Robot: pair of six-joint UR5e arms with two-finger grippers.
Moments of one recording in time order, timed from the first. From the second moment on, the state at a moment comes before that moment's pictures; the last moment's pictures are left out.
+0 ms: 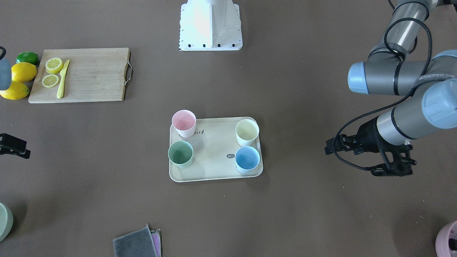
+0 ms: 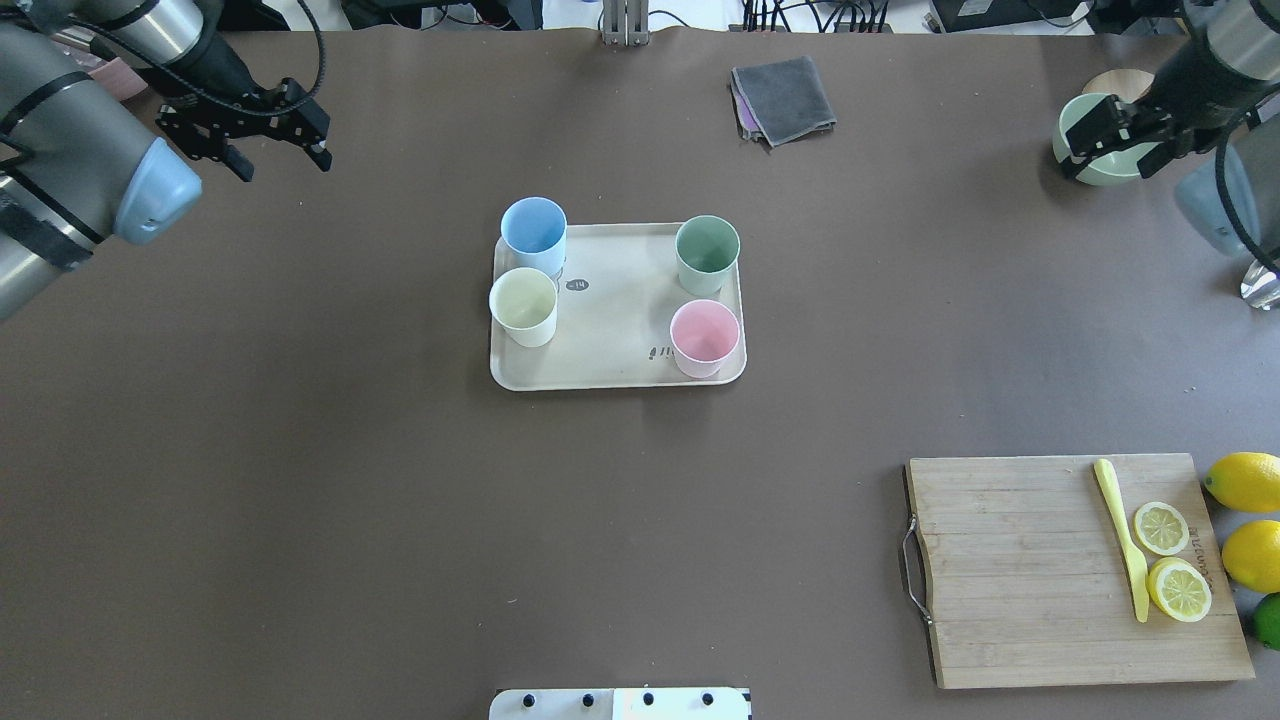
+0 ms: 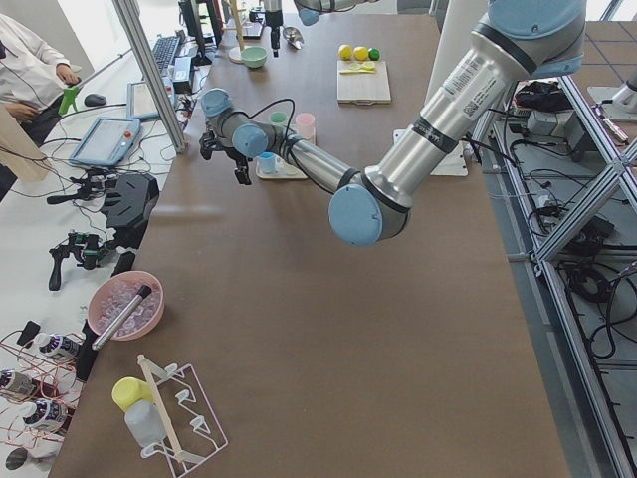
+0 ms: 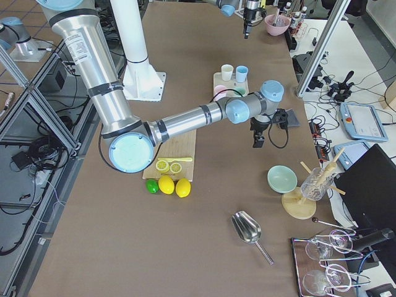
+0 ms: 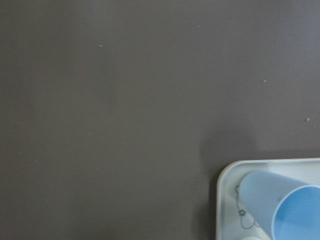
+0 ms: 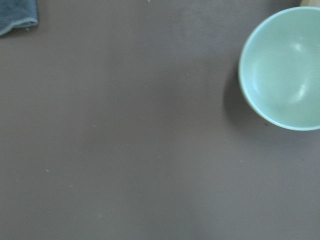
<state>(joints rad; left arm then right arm) -1.11 -2.13 -1.43 -1.69 -2.43 -0.66 1.26 -1.22 1.53 -1.54 2.36 0.35</state>
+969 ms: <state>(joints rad) -1.40 -1.87 -1.57 -1.47 -2.43 -0.05 1.41 -1.42 1.51 -1.56 2.34 0.05</state>
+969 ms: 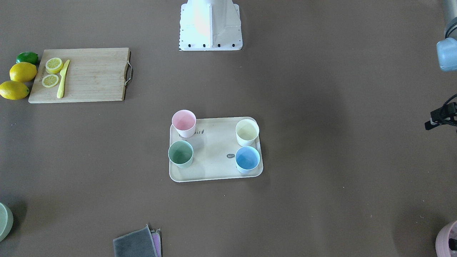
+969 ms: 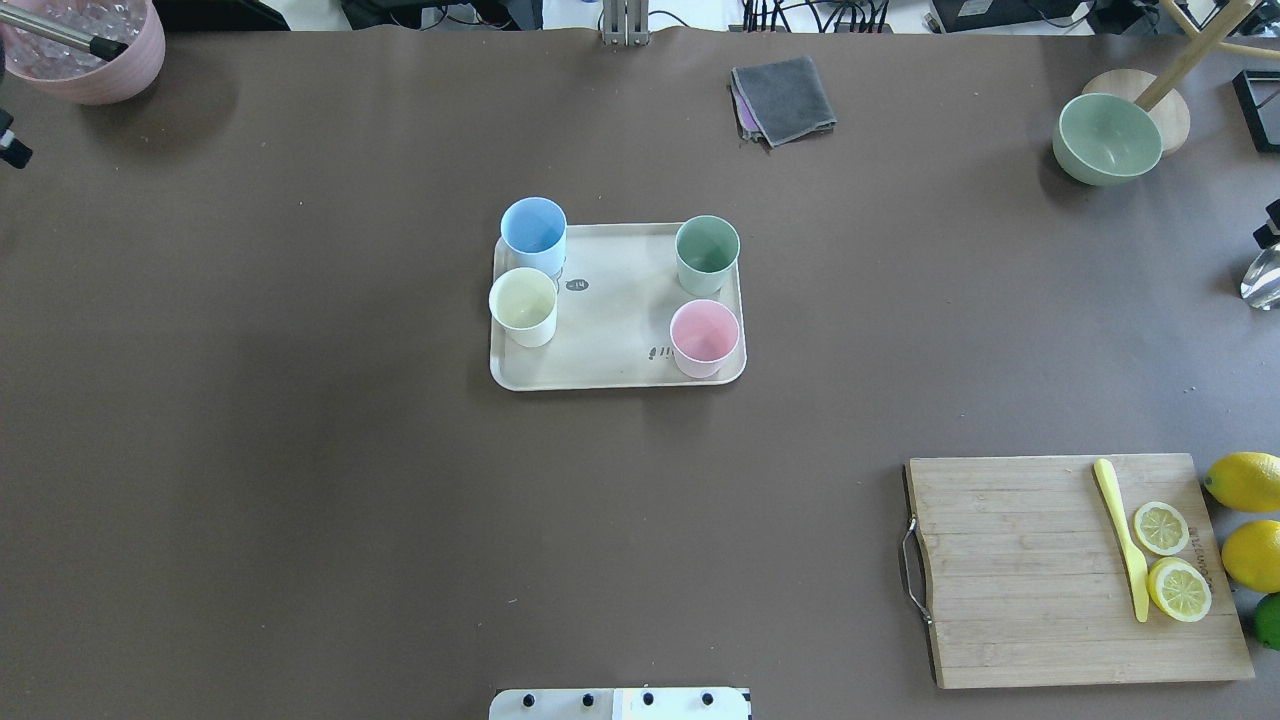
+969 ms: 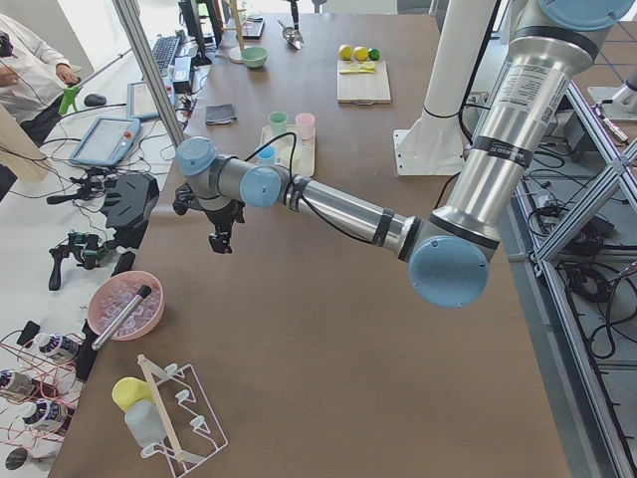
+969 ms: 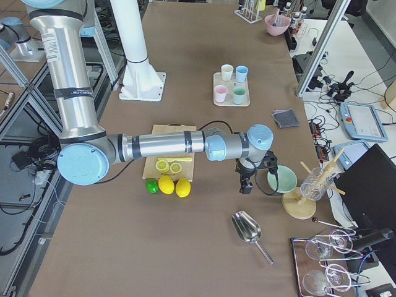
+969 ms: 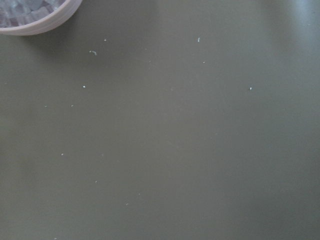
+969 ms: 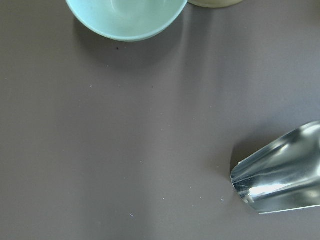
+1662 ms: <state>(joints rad) -1.50 -1.71 -1.59 -1.46 -2.42 0.00 1.43 -1.45 1.52 -1.56 2.34 0.03</state>
